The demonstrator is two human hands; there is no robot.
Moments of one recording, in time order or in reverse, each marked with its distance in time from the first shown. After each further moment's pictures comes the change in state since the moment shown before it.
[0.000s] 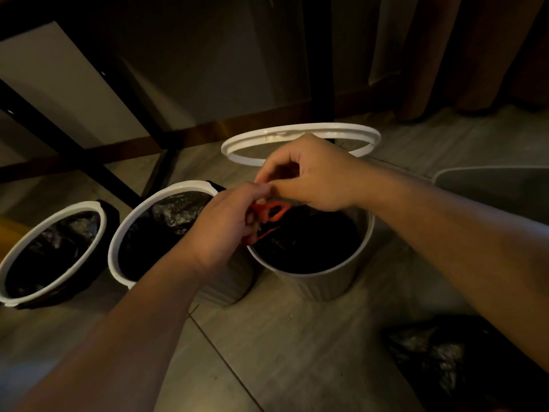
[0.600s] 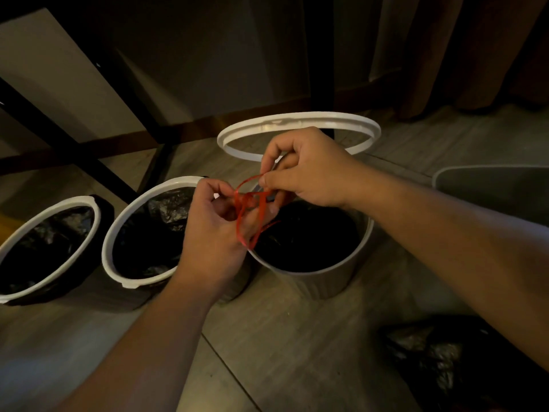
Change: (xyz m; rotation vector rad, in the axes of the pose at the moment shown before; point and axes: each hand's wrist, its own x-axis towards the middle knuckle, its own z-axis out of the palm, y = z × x) left_hand -0.010 -0.030 0.010 -0.235 0.279 0.213; right_hand 0.002 0.000 0.011 0.215 0.102 0.145
